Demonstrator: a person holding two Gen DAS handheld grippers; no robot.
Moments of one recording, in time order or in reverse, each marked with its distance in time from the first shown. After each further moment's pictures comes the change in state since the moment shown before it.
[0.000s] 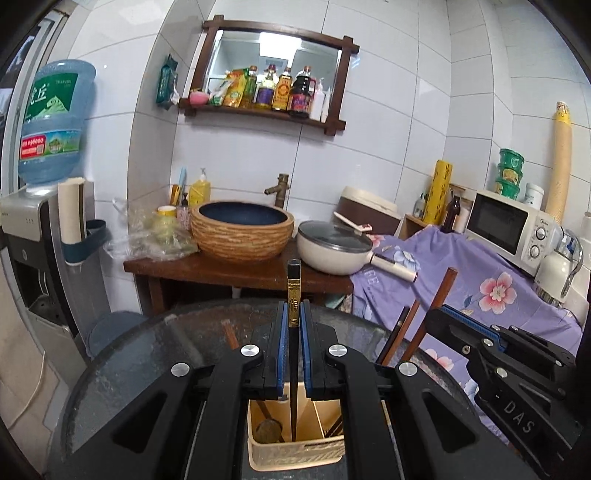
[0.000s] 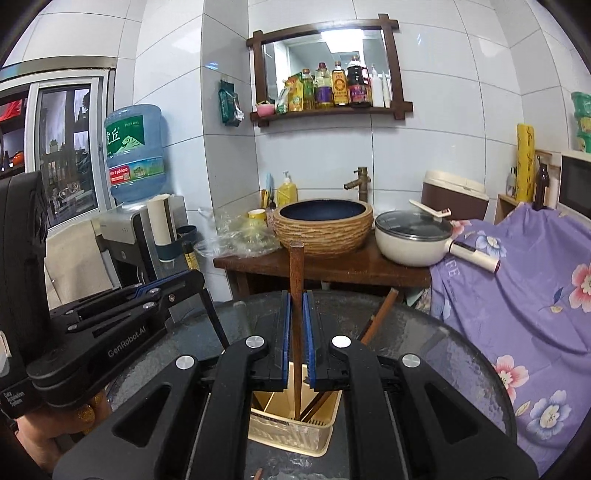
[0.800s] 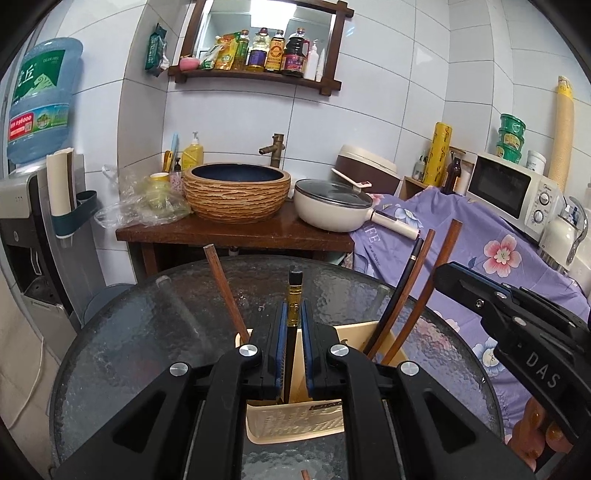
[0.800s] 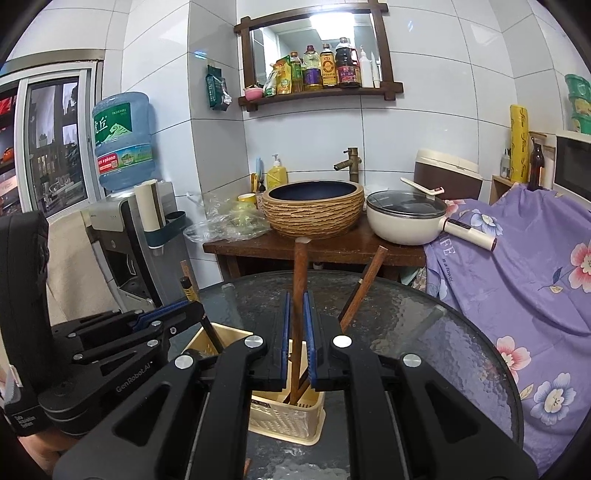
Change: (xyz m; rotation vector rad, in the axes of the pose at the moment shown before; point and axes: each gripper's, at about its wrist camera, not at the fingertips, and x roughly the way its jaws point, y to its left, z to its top) left arm 0.024 0.000 -0.040 0.031 0.116 -0.008; right arm 0.015 -0.009 -0.024 0.016 0.041 -0.032
